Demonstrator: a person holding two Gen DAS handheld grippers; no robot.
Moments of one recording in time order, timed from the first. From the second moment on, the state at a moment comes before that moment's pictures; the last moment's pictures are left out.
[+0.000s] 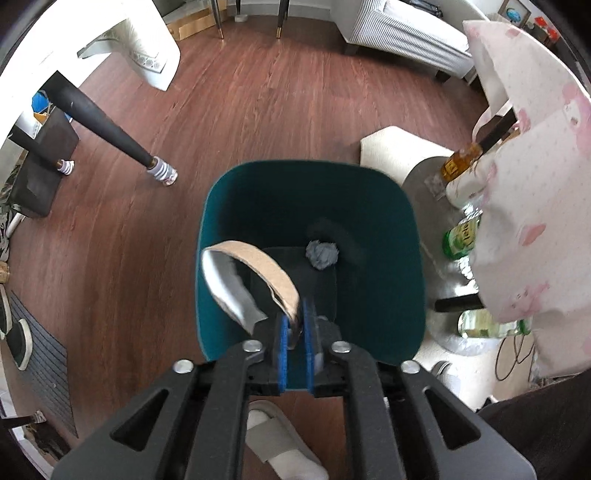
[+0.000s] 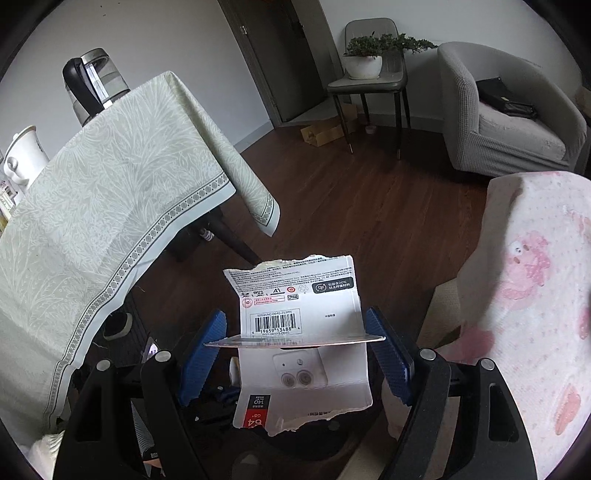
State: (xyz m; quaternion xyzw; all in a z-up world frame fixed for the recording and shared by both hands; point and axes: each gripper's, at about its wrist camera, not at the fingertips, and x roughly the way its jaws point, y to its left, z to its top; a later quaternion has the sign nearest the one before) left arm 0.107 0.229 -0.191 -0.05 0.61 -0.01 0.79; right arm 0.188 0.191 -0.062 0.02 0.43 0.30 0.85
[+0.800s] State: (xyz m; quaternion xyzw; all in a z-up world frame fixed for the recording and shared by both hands) left arm 0.082 0.272 -0.160 -0.06 0.57 0.01 0.82; right arm 0.204 0.255 -0.128 -0.03 0.51 0.28 0.81
